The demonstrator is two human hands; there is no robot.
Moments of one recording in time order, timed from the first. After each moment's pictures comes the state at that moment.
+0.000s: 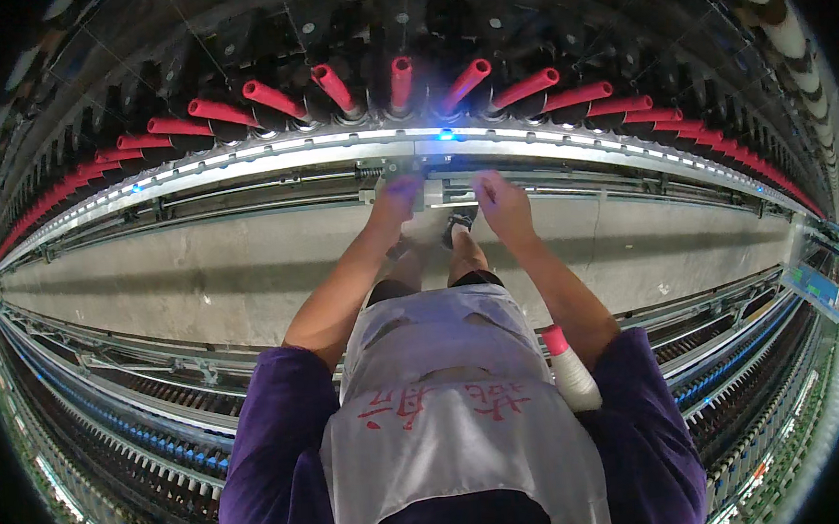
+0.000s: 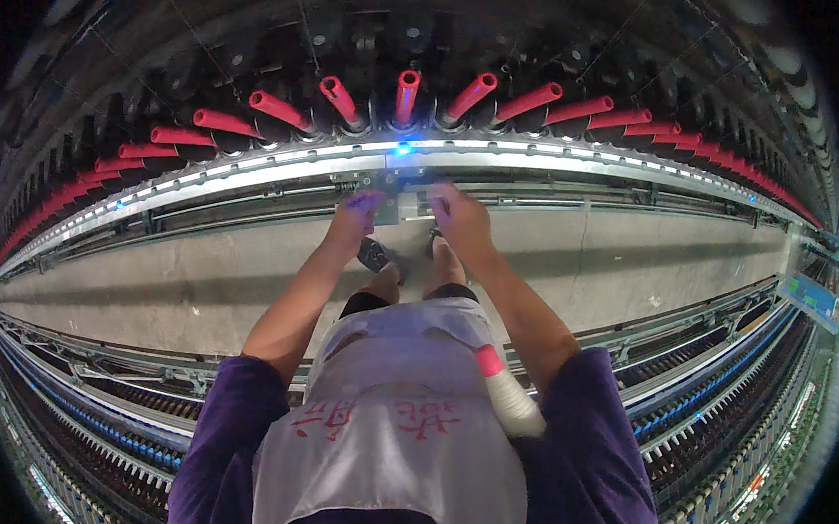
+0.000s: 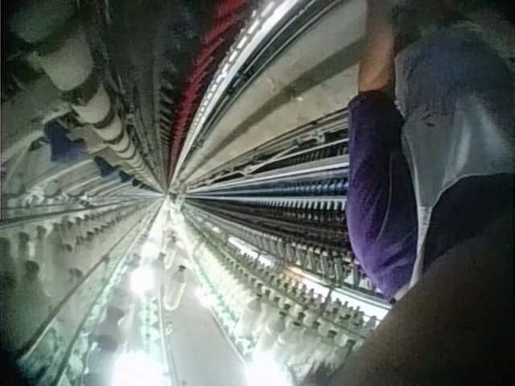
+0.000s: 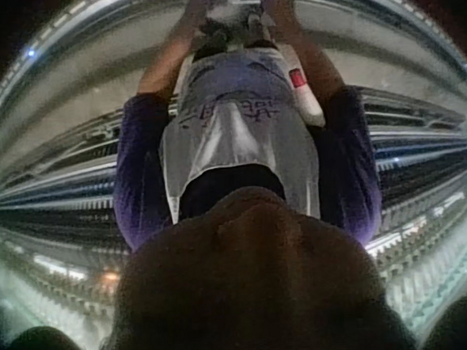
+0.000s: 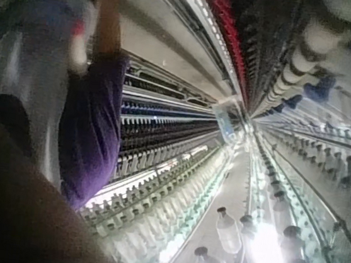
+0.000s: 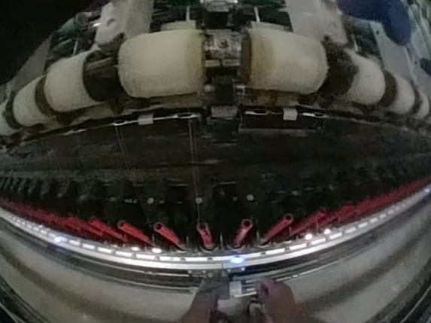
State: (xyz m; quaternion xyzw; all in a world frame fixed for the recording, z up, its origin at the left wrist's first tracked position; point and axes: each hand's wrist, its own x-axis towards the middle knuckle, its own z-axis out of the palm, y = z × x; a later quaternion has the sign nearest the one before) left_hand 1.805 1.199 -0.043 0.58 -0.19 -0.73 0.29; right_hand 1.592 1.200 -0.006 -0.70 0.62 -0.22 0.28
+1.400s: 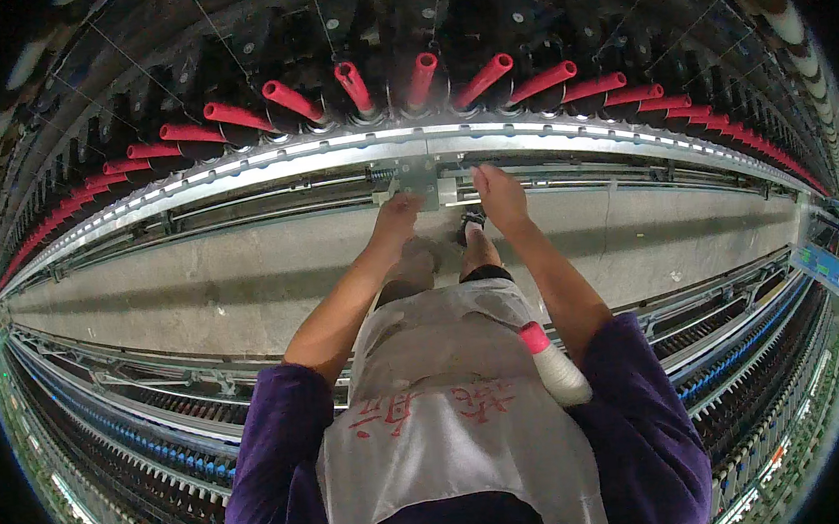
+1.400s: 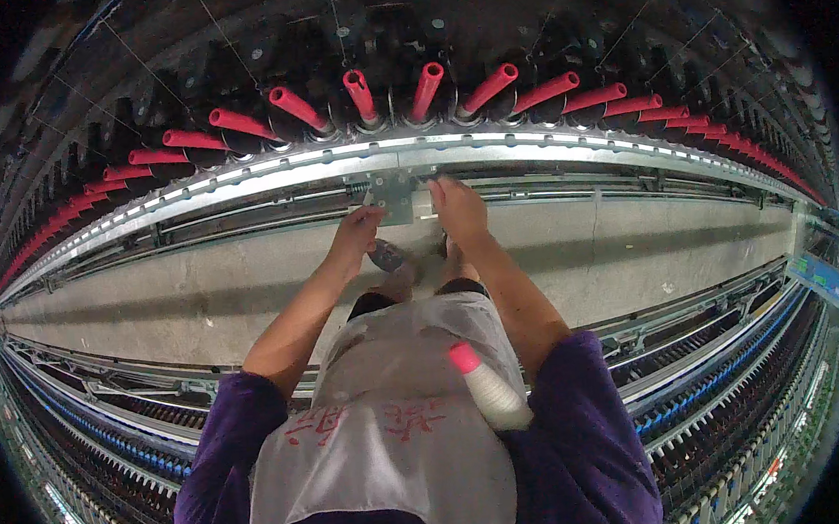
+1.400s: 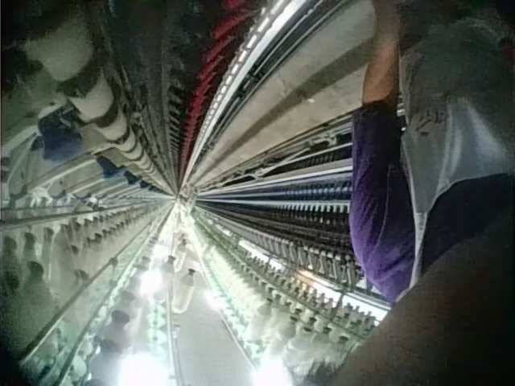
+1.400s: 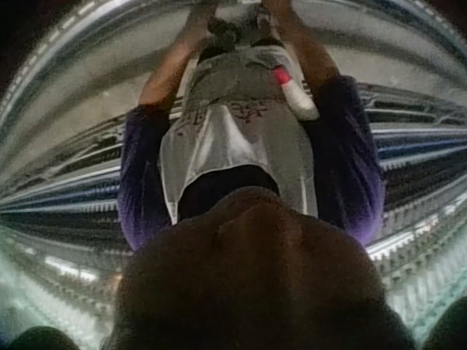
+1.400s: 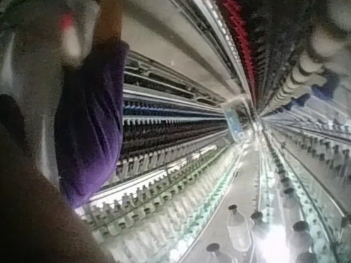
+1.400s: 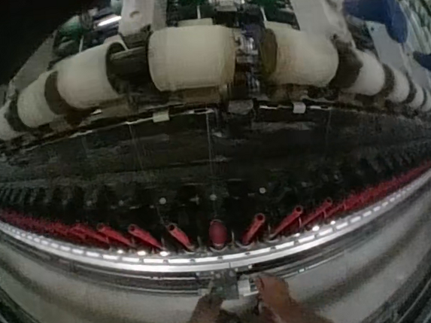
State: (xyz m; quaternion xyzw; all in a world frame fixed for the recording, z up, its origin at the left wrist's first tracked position) left_hand 1.837 1.224 -0.046 0.61 -0.21 -0.73 0.25; right_hand 1.630 1.194 -0.038 -0.69 0.66 -0.16 0.23
